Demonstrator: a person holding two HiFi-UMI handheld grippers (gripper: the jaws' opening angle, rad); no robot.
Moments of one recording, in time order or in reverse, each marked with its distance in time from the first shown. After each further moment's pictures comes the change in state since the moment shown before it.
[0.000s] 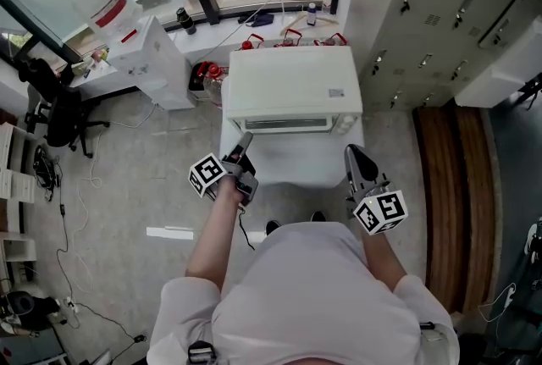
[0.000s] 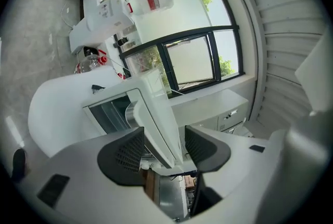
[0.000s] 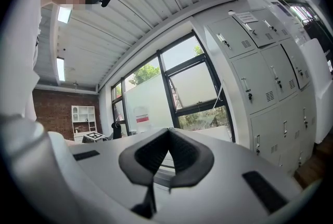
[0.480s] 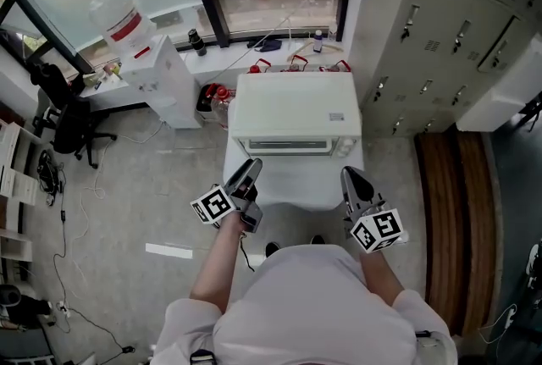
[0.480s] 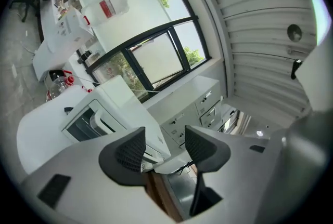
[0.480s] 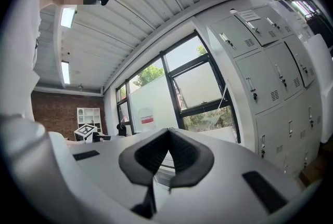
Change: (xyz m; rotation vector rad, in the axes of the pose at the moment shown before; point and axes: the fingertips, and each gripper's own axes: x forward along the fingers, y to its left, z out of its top) left arm -0.026 -0.077 -0.025 0.333 0.001 -0.183; right arm -0.003 0.009 0.008 0.002 -0.010 0.055
